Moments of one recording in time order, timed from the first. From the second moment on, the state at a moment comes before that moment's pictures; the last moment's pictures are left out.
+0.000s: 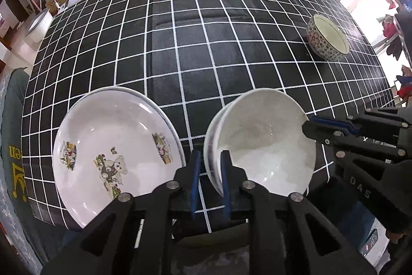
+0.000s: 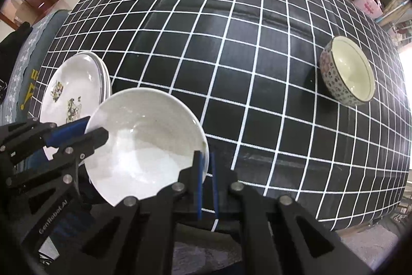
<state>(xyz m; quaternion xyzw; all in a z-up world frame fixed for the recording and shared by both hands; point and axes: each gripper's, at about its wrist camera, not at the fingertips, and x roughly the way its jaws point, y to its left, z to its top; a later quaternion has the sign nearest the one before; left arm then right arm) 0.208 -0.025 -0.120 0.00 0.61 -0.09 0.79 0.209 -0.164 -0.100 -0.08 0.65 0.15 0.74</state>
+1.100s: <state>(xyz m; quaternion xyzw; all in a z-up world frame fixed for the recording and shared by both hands) 0.235 -0.096 -0.063 0.00 0.57 -0.12 0.82 0.221 -0.277 -0.039 0.02 0.59 0.11 0.80</state>
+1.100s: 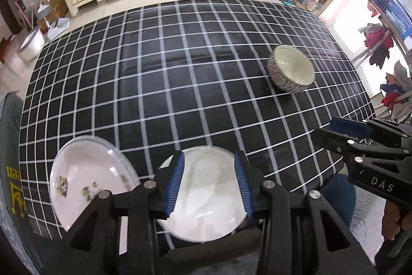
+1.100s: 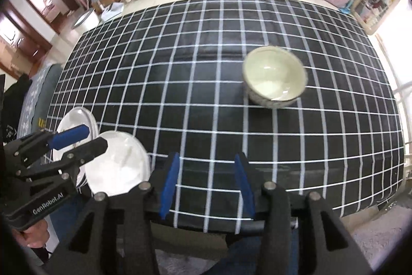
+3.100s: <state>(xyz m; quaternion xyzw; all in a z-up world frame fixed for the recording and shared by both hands) 0.395 -0.268 -0.159 0.04 0.61 -0.13 0.78 0.349 -0.397 -0.129 0.05 0.63 0.08 0.77</state>
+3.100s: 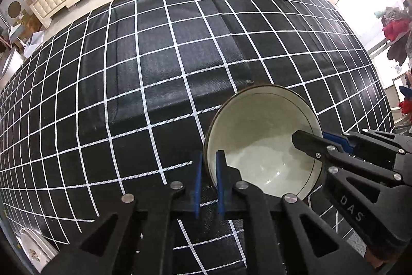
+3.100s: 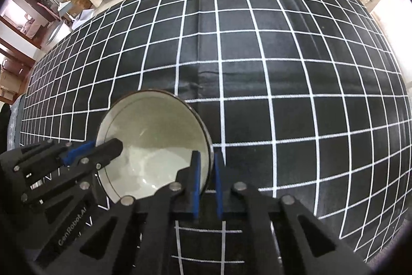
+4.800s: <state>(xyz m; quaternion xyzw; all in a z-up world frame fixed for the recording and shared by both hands) 0.198 -0.031 -0.063 -0.02 0.57 -0.07 0.82 0.230 -0.189 -0.044 -0.04 0.62 0.16 0.77</state>
